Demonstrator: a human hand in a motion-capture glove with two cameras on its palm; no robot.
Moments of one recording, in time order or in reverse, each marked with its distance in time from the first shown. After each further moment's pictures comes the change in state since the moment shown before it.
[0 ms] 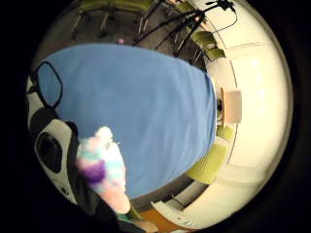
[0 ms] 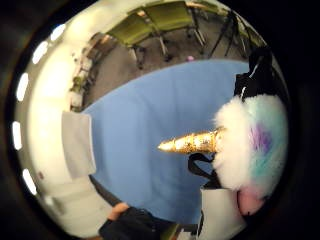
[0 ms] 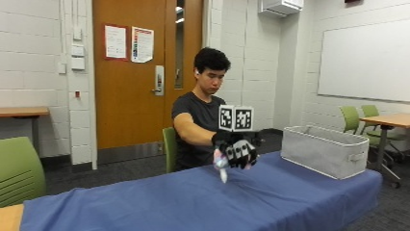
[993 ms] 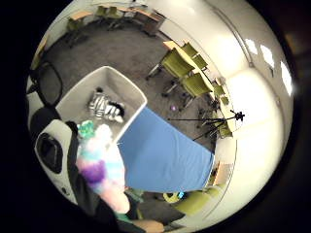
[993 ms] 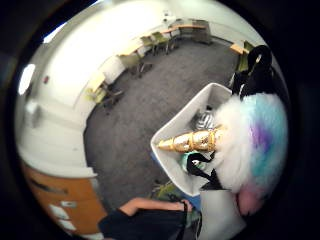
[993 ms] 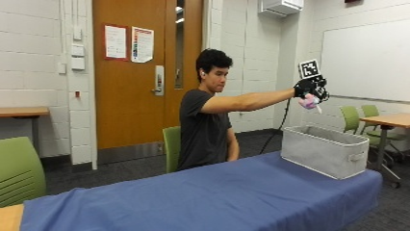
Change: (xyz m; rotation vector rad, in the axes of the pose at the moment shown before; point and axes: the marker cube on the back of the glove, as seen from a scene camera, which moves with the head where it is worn) arm -0.474 0.063 -0.234 0.270 -0.205 -0.880
